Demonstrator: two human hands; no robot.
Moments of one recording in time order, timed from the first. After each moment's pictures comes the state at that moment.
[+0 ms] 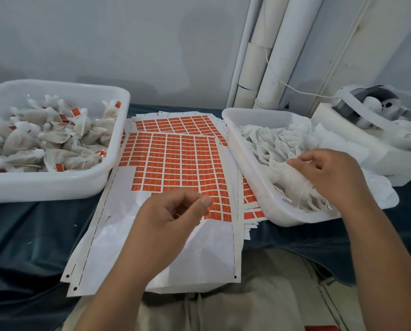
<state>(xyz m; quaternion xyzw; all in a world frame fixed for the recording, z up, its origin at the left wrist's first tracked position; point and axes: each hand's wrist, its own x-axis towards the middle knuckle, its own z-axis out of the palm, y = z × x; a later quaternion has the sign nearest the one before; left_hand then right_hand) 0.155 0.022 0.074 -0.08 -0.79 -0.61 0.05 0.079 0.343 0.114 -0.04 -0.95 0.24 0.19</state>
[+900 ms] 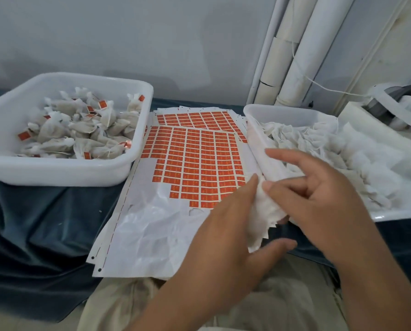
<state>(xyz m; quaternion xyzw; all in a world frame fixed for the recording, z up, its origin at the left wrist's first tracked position) 0.189 0.068 0.066 -0.19 -0.86 -0.46 0.10 0.163 0.233 0.129 0.13 -0.86 0.47 0.10</state>
